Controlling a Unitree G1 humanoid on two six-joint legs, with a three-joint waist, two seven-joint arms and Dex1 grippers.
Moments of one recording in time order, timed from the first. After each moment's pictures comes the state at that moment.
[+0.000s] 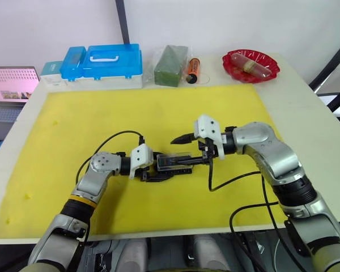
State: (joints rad) left arm -0.43 0.43 -0.25 0.27 -0.18 -0.11 -1.19; right arm -0.64 -0.57 0.28 -0.15 0.29 0.49 1.15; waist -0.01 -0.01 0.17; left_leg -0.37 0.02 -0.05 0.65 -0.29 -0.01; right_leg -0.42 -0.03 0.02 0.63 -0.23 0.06
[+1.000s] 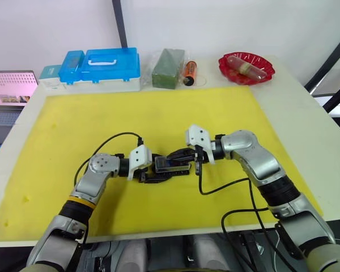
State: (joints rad) left arm -0.42 0.44 -0.25 0.28 -0.18 -0.09 -1.19; right arm -0.62 -0.50 0.36 0.04 0.22 0.37 1.18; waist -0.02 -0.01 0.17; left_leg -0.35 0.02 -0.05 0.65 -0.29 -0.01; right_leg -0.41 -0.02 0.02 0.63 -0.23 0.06
